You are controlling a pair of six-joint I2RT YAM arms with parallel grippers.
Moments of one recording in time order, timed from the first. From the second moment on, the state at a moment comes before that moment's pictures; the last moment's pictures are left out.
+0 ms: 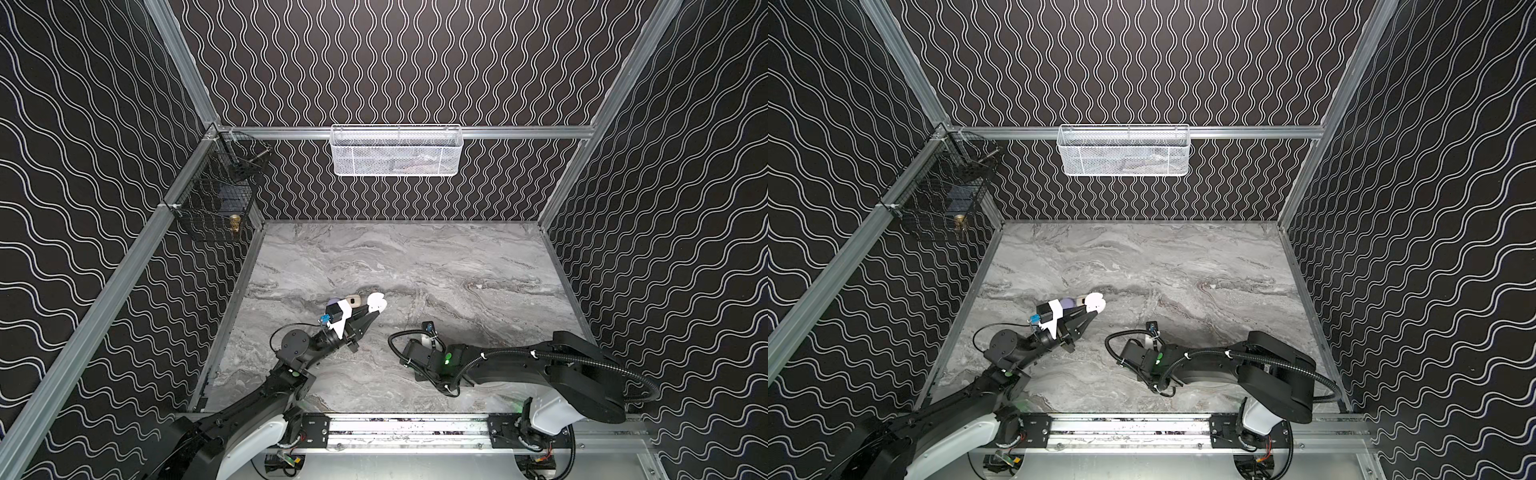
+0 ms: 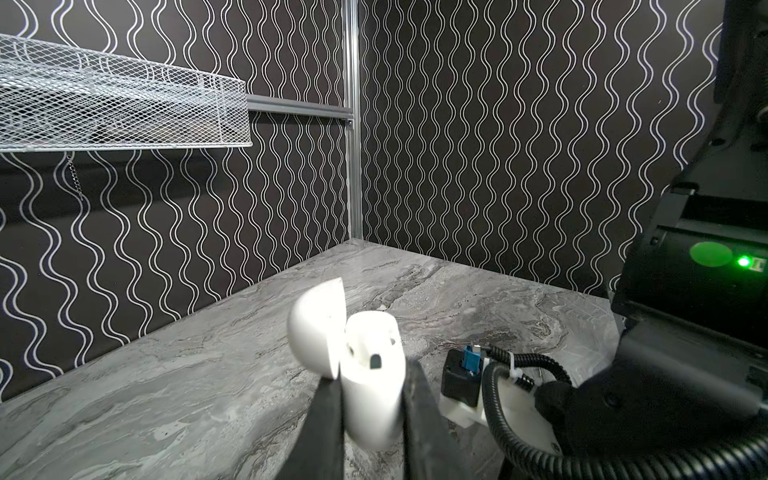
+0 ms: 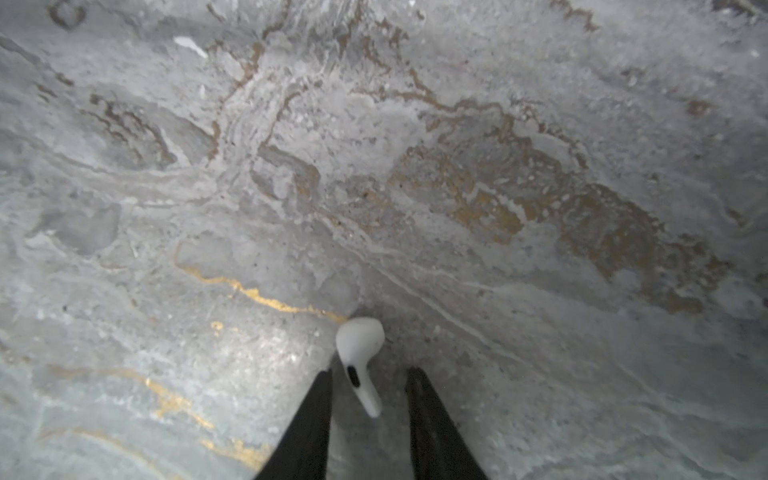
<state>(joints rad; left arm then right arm) -0.53 0.89 0.14 0.97 0.45 -0.09 1.20 1.57 0.74 -0.45 0.38 1.00</state>
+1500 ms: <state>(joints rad) -0.53 0.88 0.14 0.95 0.45 -0.09 1.14 1.61 0.79 -0.47 0.38 0.94</state>
